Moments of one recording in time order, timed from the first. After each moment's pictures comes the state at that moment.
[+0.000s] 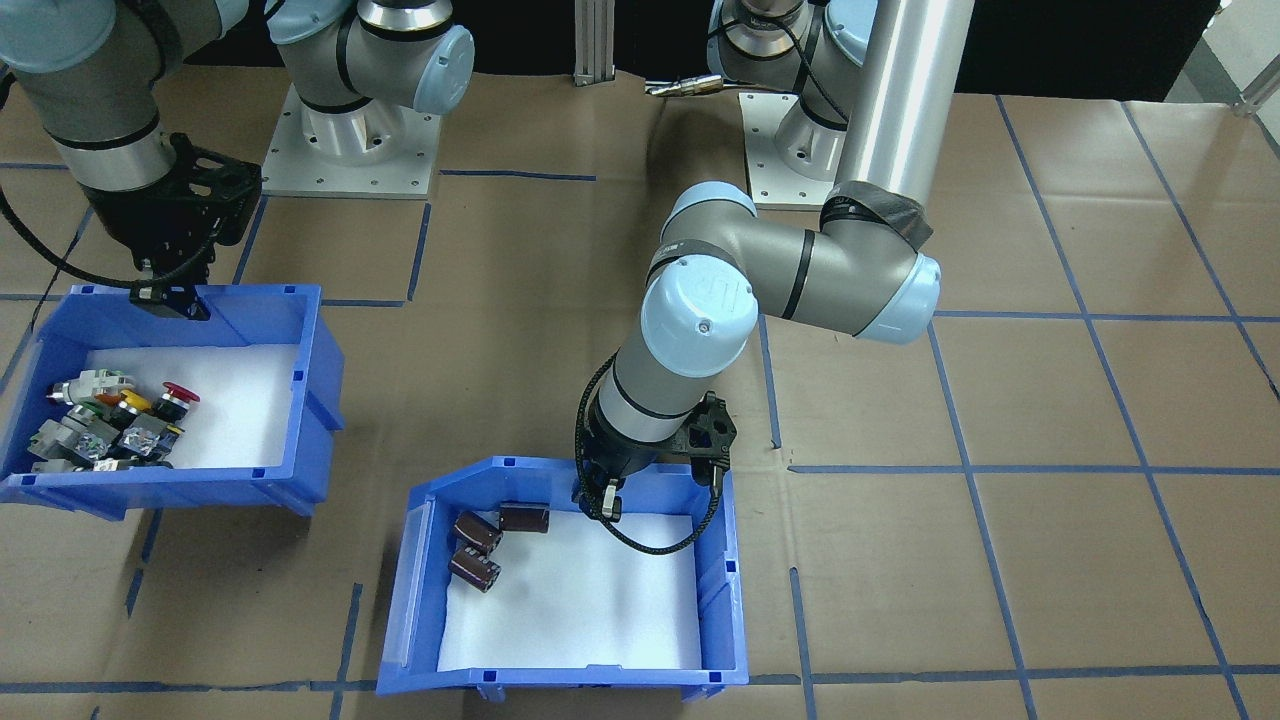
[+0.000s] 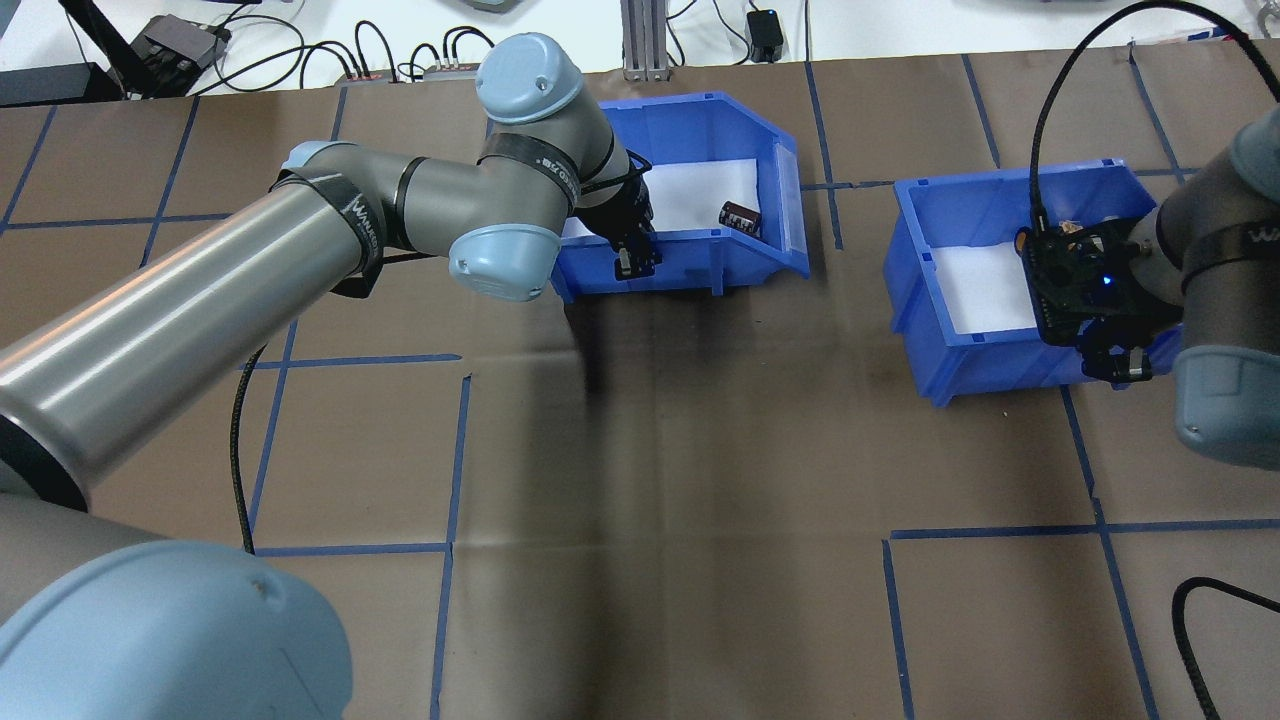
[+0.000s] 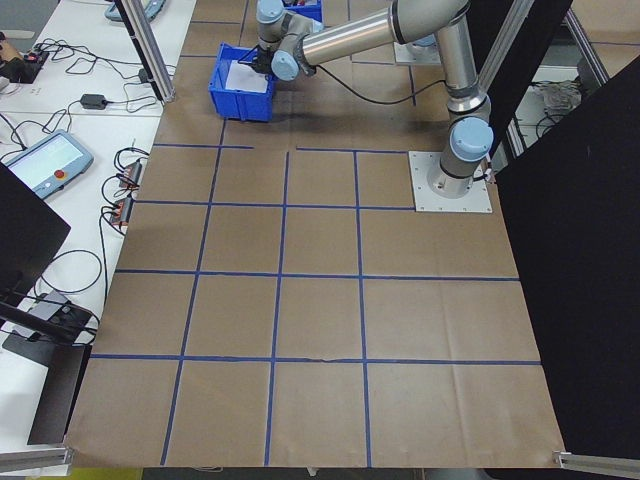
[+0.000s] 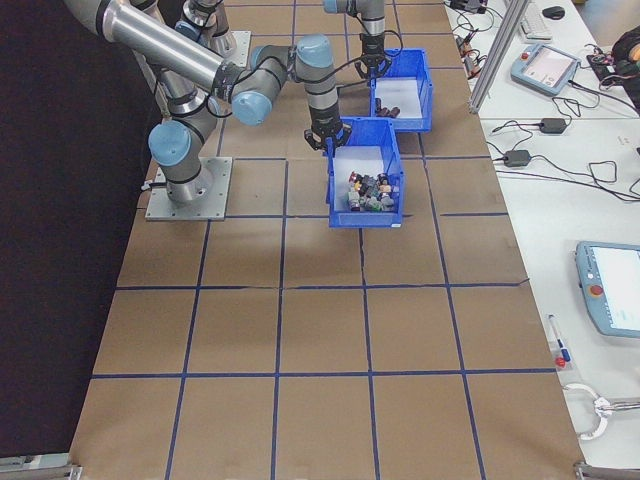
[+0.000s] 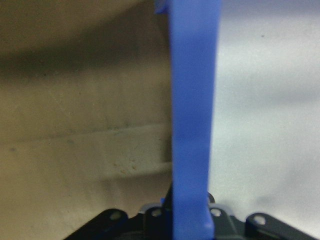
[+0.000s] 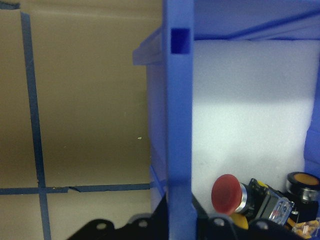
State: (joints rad) left arm -1.84 -2.09 -1.56 -0.89 1.33 -1.84; right arm 1.26 -1.74 2.12 -2.13 -1.61 -1.92
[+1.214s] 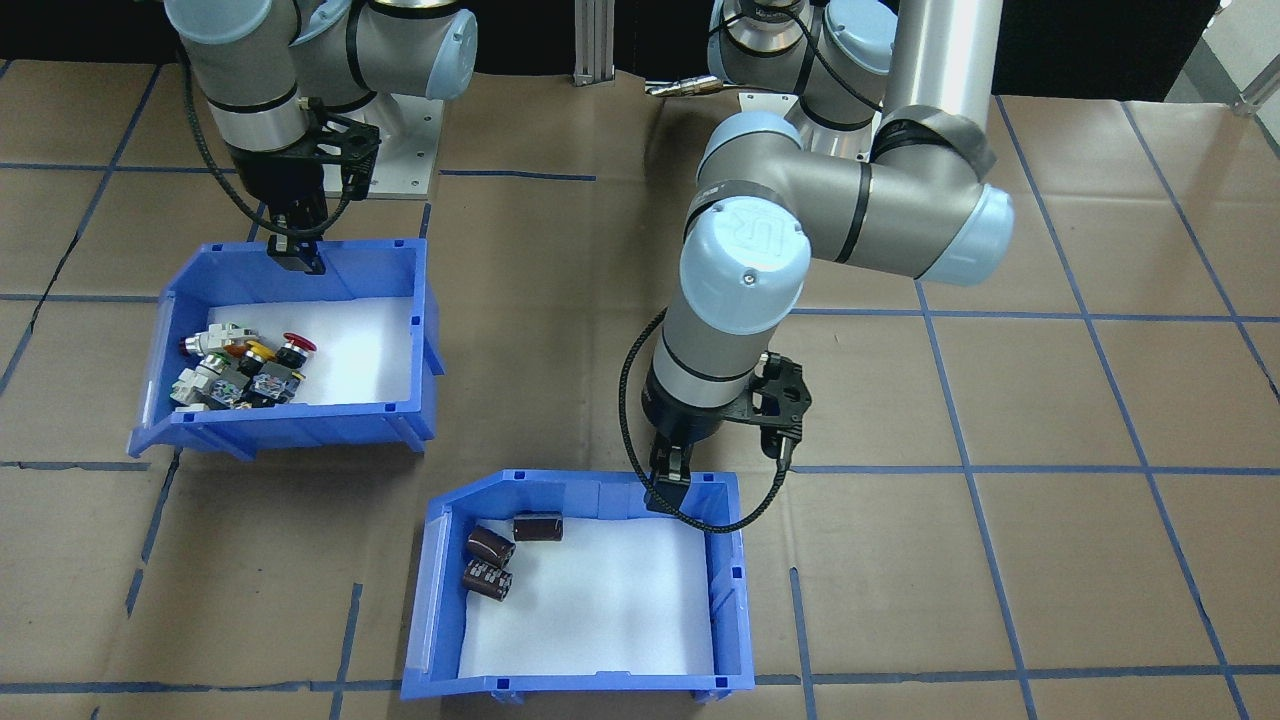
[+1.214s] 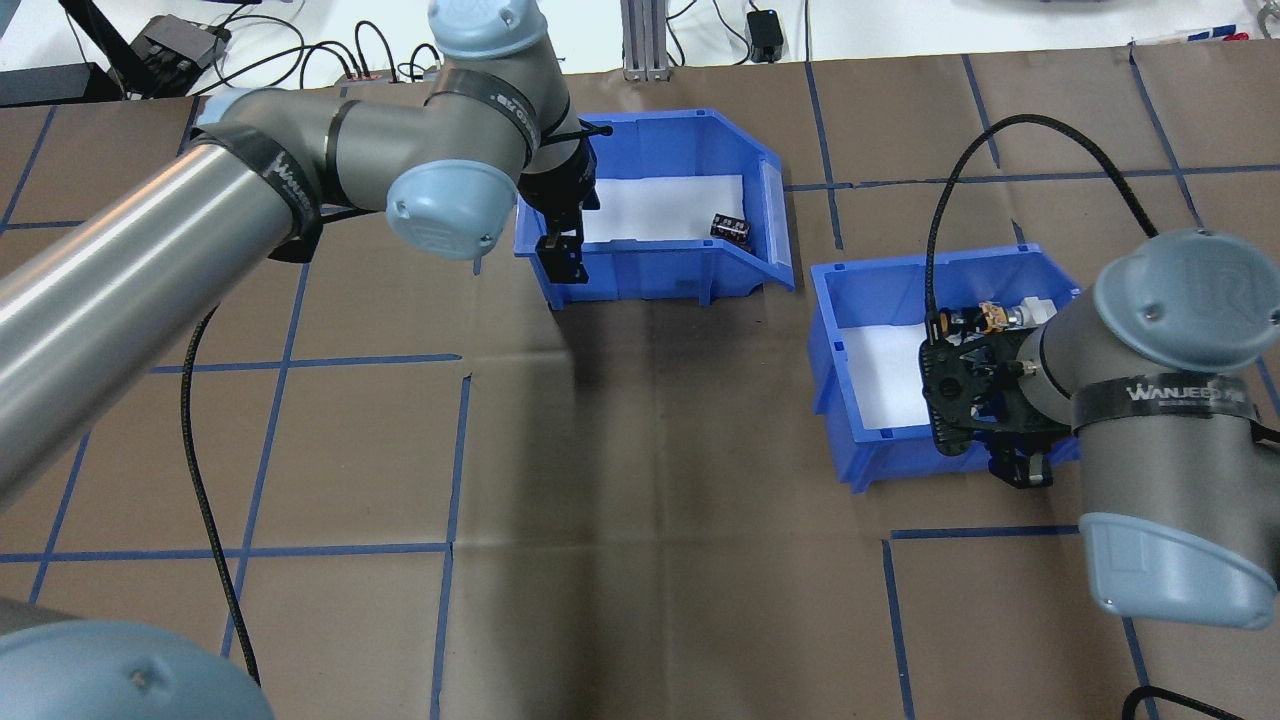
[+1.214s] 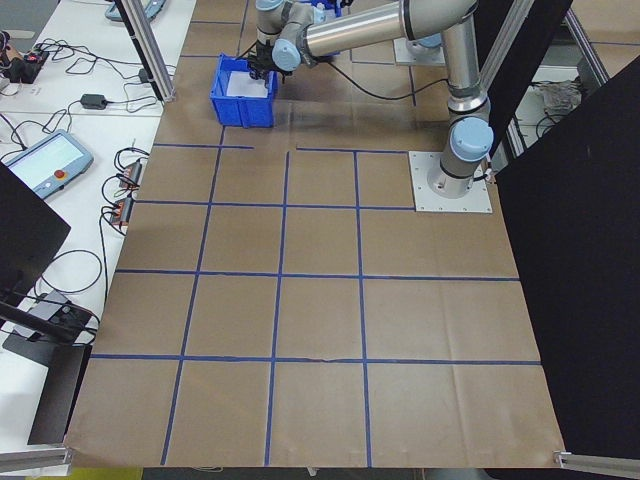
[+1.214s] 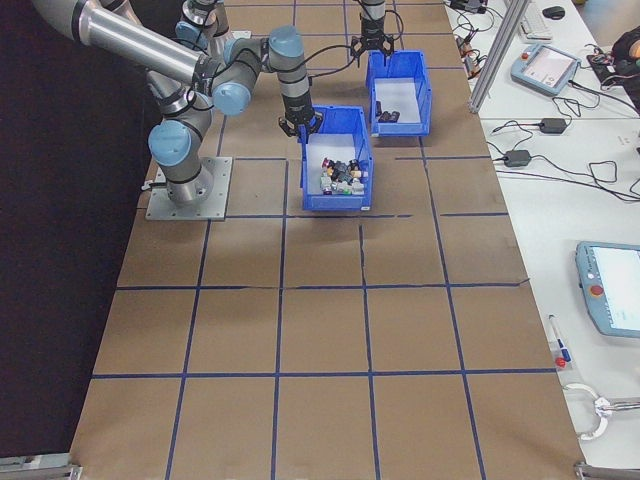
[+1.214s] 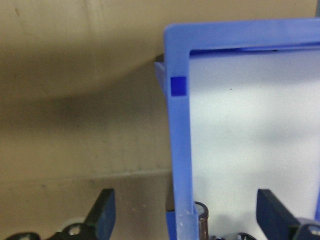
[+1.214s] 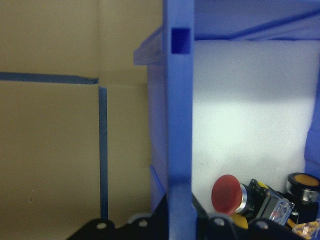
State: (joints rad) left arm -1.78 -1.97 -1.50 -1.21 1.48 -1.58; right arm 1.47 -1.88 2.28 -2.11 -1.62 -1.71
